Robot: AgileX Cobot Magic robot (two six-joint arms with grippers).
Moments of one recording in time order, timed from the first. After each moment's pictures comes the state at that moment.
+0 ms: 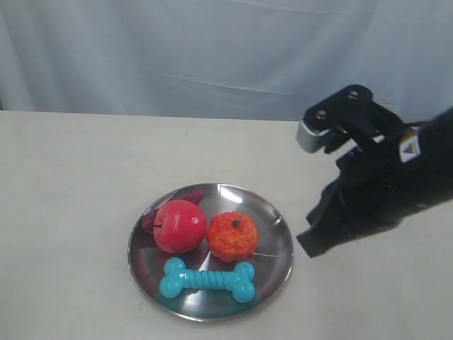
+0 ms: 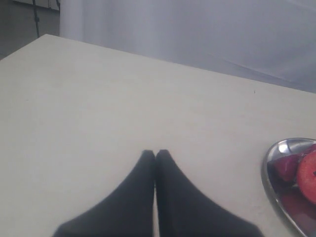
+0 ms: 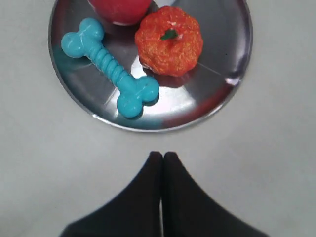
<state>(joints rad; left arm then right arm) 0.07 0.00 0.00 -0.02 0.35 -0.17 0.13 1.27 -0.92 0.15 0.79 -0.29</state>
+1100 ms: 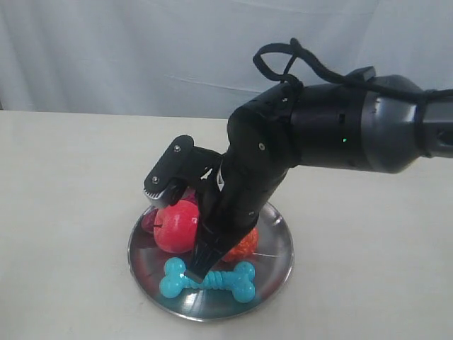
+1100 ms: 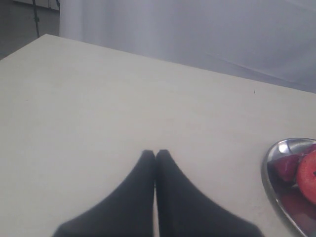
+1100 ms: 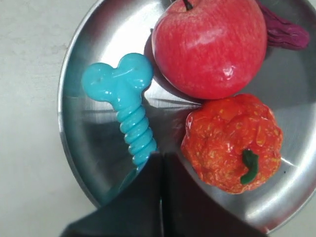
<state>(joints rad) 0.07 0.00 0.00 -0.02 0.35 -0.17 0.40 1.81 -1.27 -0.05 0.75 -0.35</state>
